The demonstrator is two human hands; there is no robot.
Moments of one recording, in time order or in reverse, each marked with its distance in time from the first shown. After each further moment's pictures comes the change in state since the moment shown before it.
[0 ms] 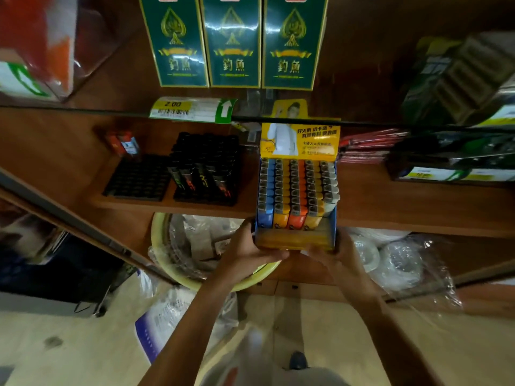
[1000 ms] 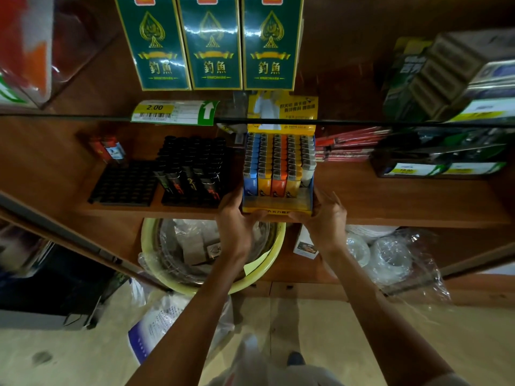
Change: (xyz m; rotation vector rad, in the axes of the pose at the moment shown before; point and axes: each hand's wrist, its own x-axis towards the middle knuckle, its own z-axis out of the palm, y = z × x) left_hand 0.038 0.016 0.011 0.263 0.495 0.287; right_hand 0.049 -0.036 0.012 -0.605 0.347 -0.372
